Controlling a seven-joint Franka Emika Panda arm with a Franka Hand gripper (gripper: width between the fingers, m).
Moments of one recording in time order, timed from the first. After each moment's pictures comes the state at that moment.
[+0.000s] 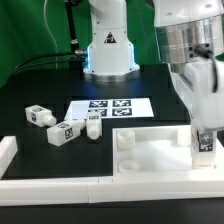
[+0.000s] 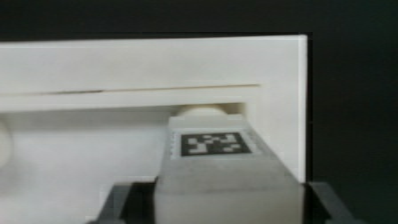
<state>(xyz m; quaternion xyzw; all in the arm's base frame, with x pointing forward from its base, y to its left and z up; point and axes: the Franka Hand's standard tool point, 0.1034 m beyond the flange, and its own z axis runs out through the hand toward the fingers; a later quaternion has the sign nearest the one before) 0.640 0.108 0.074 -0.66 0.75 0.02 0.09</state>
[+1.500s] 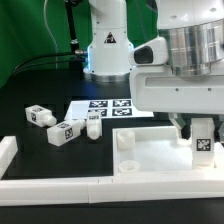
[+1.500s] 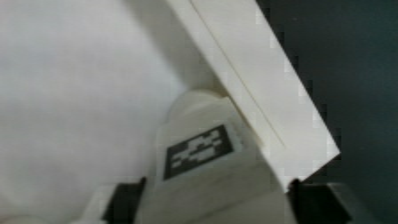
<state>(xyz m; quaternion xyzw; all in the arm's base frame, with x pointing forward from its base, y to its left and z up) 0.640 0.107 0.070 -0.94 0.34 -0.01 0.08</state>
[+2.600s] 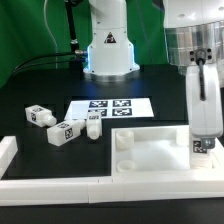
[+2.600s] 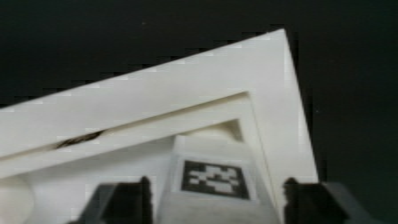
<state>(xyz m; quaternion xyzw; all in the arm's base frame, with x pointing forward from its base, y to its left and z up) 0.643 0.113 0.071 -0.64 0.76 0.02 0.07</state>
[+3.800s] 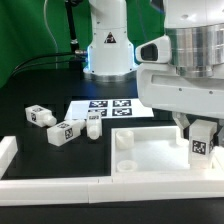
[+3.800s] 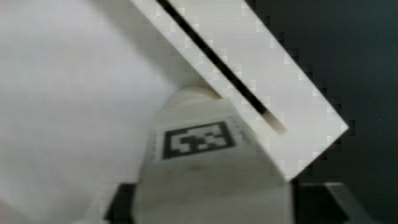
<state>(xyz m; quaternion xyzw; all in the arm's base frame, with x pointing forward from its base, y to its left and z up) 0.645 0.107 0.069 -0.92 0.40 -0.01 0.05</state>
